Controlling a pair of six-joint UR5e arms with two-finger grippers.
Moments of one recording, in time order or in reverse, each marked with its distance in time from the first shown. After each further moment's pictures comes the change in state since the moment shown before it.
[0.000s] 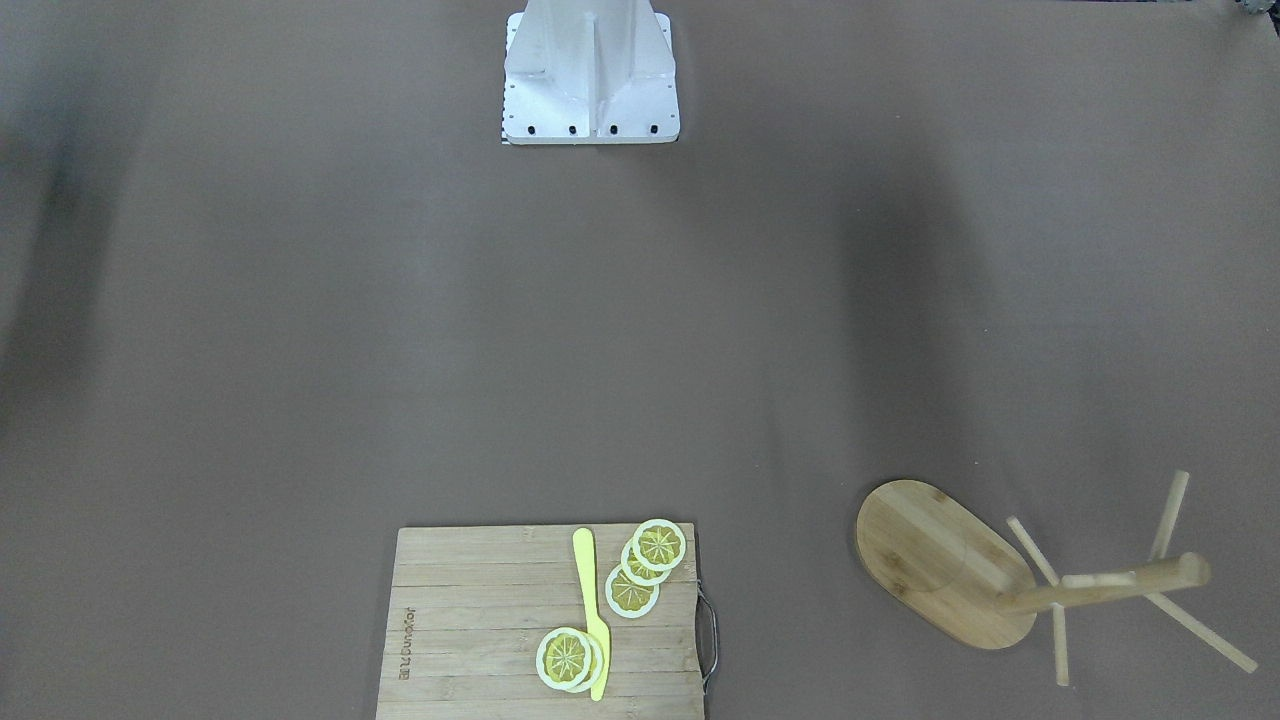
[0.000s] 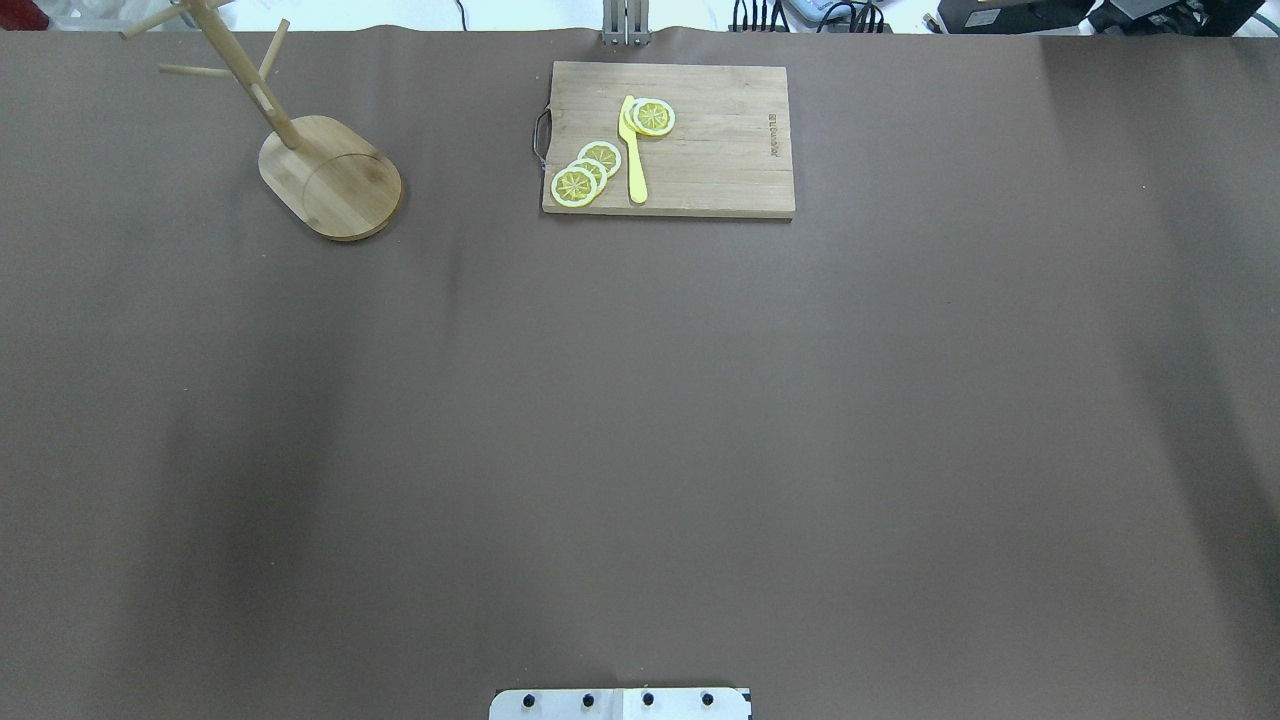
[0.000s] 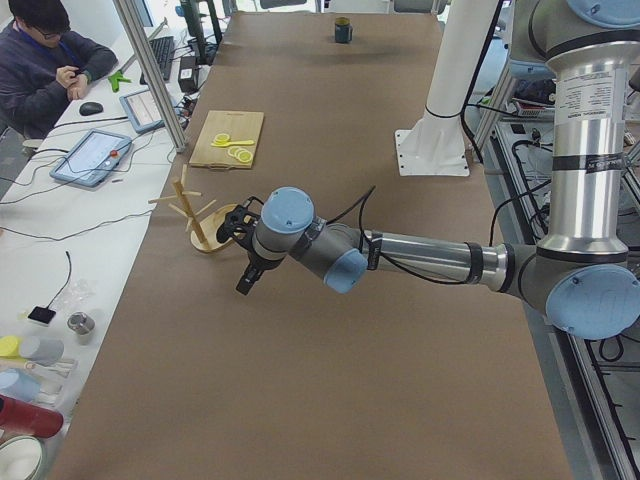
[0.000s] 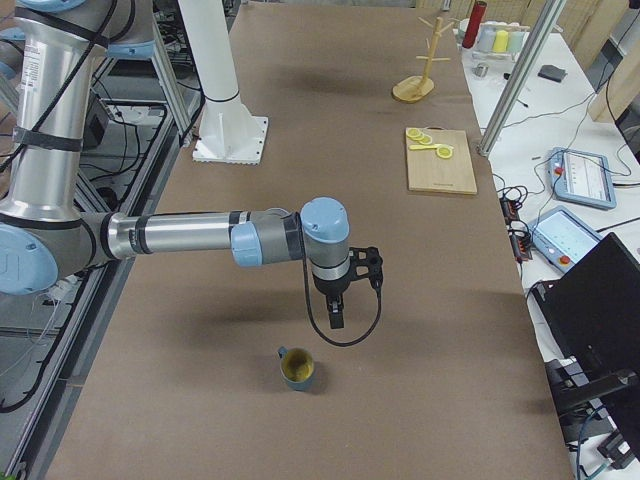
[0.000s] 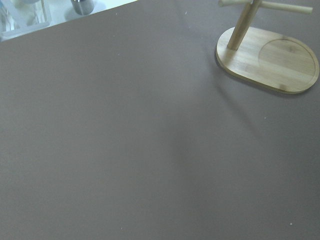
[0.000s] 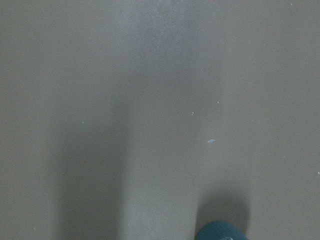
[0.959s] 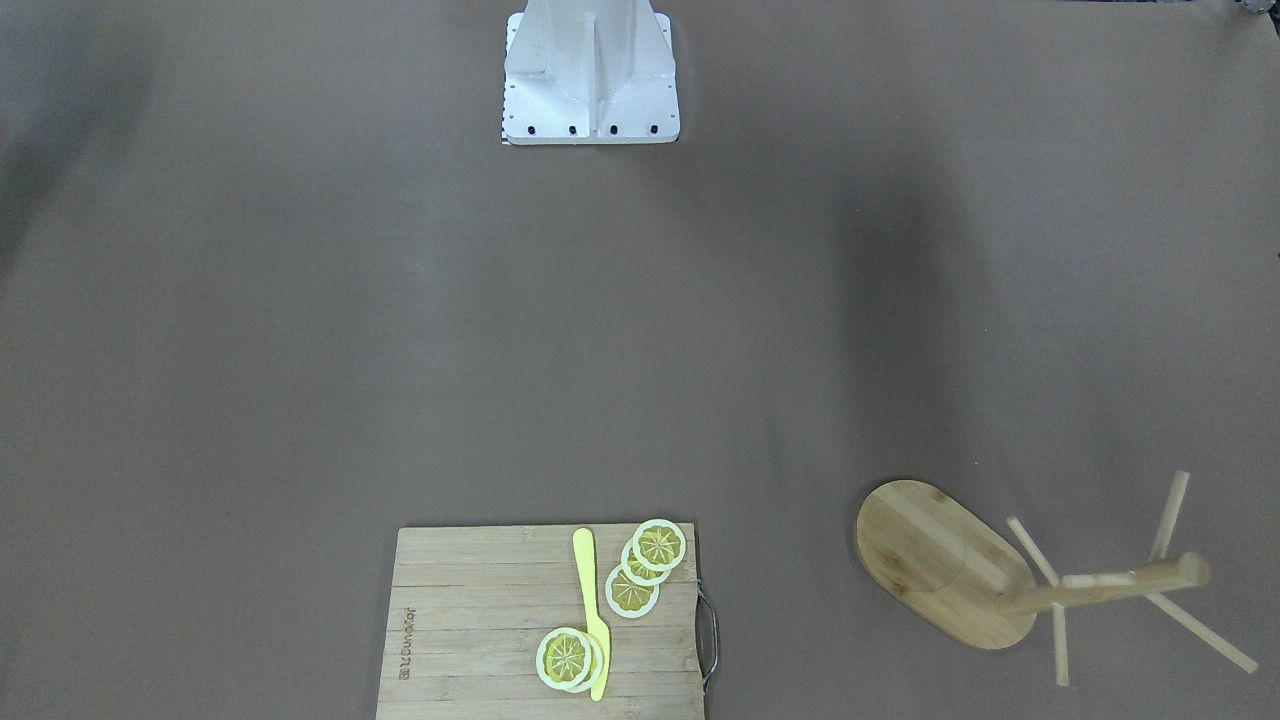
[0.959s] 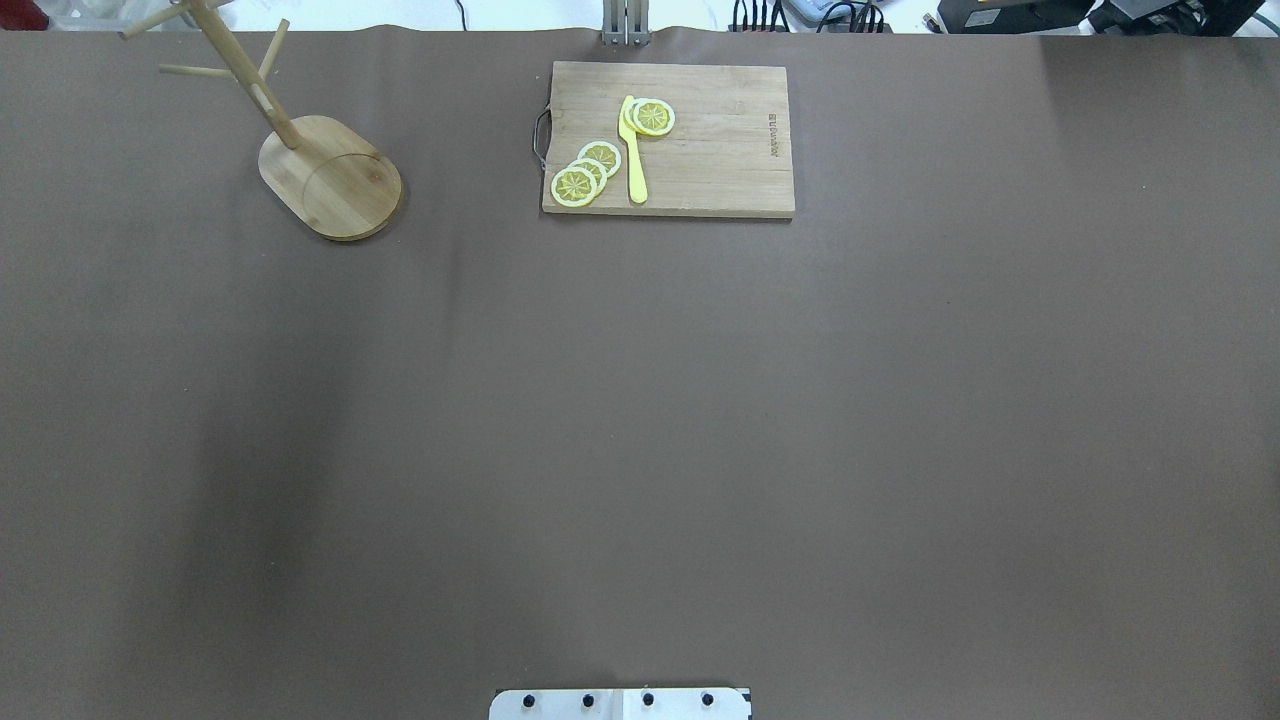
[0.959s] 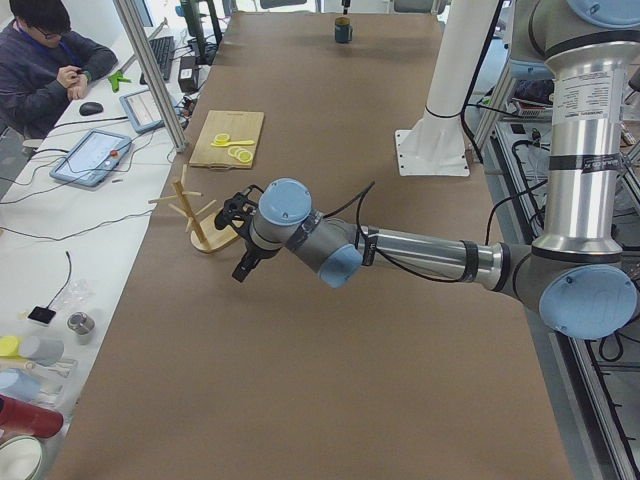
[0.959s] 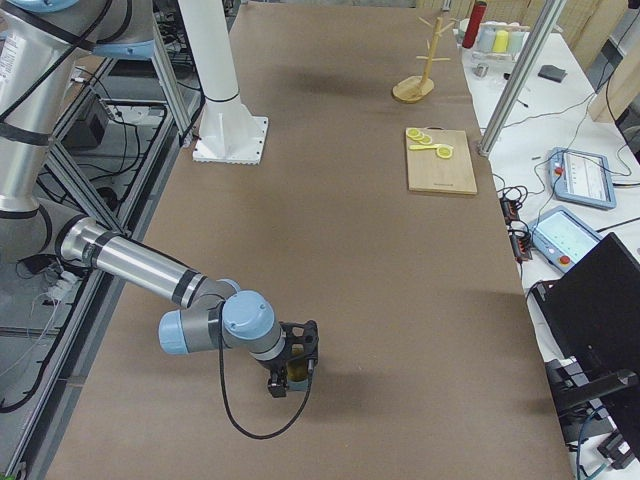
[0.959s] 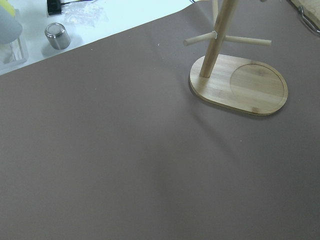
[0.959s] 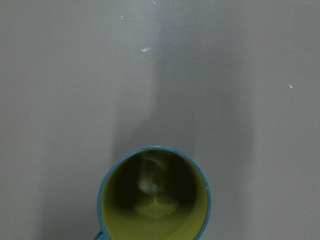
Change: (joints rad) left arm 0.000 -0.001 -0.012 -0.036 -0.028 0.000; right arm 0.061 -0.167 -0.302 0.475 0.040 -0.004
